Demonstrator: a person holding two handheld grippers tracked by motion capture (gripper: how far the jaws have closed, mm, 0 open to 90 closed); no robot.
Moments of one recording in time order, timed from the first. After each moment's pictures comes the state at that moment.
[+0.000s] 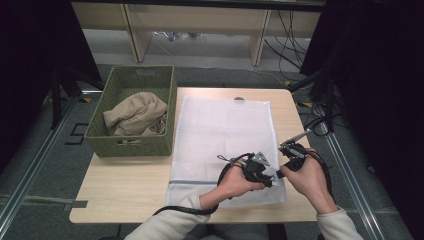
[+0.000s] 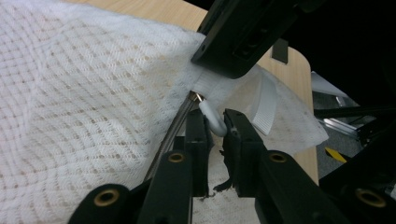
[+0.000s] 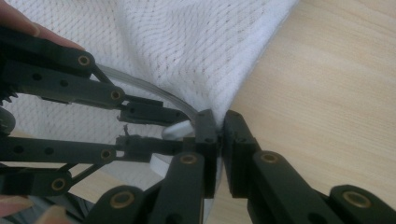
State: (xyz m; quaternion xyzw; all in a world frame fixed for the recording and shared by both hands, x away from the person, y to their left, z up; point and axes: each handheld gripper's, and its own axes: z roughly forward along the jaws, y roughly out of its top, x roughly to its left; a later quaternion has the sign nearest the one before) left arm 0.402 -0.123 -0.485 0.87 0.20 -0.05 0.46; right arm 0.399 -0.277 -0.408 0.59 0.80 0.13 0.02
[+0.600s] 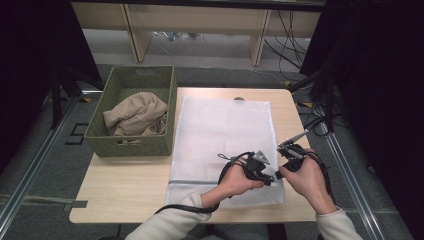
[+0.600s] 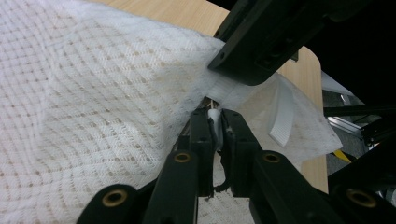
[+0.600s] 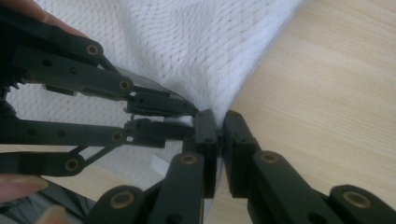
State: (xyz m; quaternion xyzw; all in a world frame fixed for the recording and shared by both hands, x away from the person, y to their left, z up) left arm 0.407 -0.124 -0.485 0.87 0.21 -0.05 0.44; right arm 0.400 -0.278 -0.412 0.56 0.82 0.13 0.02
